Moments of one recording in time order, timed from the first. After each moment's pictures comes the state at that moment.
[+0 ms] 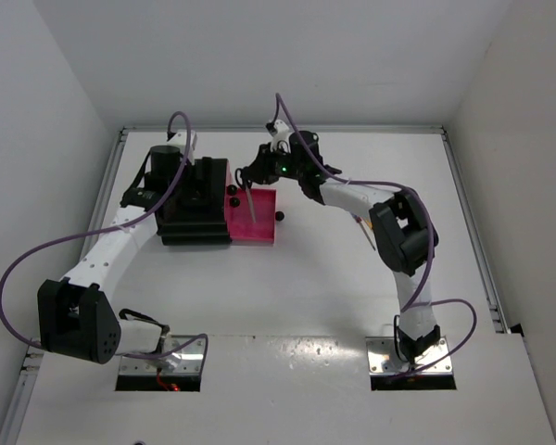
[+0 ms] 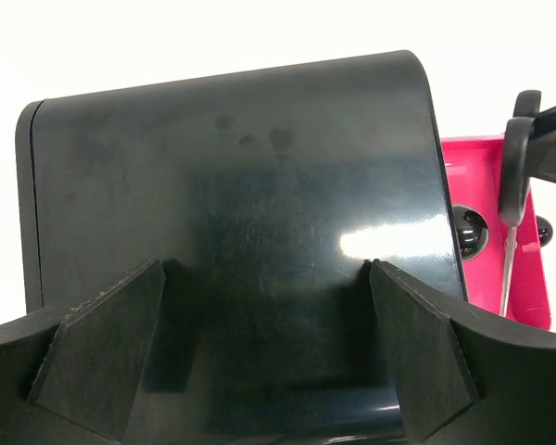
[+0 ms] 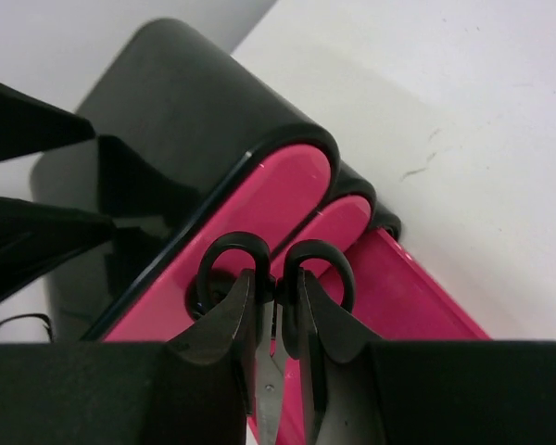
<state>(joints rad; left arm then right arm) -0.18 1.30 1.05 -0.30 -0.11 -0.05 0.55 2.10 1.49 0.34 -0.51 0.42</state>
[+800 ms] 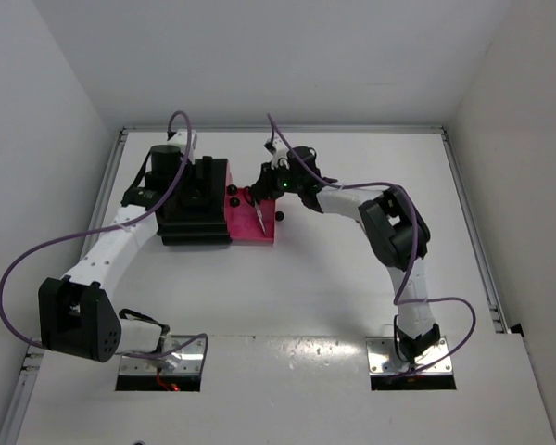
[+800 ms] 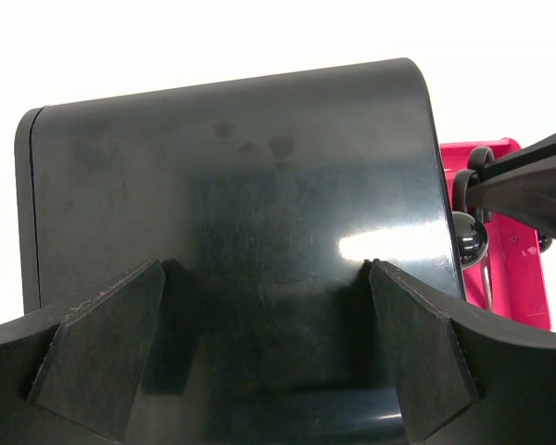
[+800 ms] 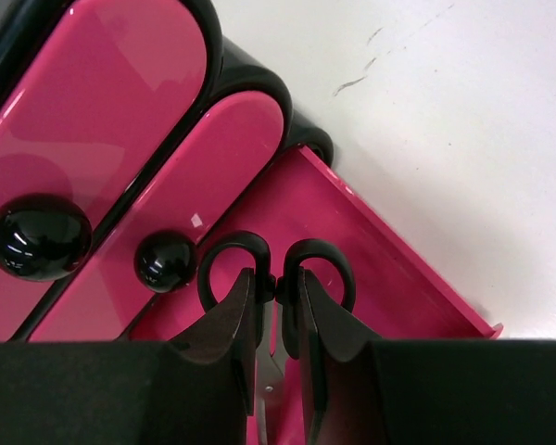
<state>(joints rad) -0.18 1.31 1.05 -0.28 -0.11 -0.05 0.55 2.17 1.42 0.32 -0.46 0.30</state>
